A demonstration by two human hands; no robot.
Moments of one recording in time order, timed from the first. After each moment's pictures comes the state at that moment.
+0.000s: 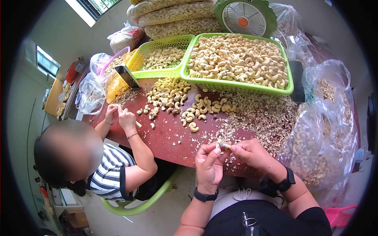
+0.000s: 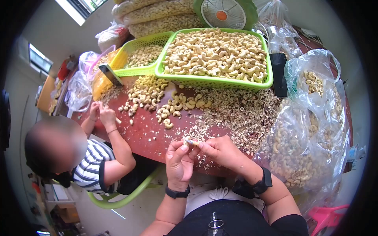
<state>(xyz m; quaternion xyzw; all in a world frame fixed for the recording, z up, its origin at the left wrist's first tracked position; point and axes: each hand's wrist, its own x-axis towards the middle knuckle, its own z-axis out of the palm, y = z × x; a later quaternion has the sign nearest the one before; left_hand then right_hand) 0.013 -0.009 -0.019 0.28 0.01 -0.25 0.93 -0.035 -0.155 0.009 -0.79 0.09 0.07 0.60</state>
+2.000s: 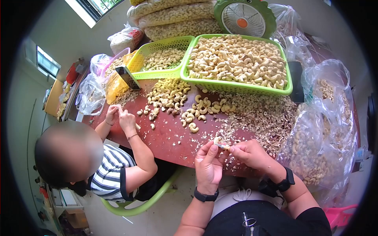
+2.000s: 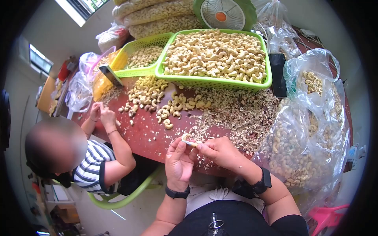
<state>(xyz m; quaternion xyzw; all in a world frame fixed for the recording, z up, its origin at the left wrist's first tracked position) 0.013 -0.010 -0.014 0.28 0.08 -0.26 0.92 -0.036 -0.153 0.010 -0.79 0.10 0.08 0.60</state>
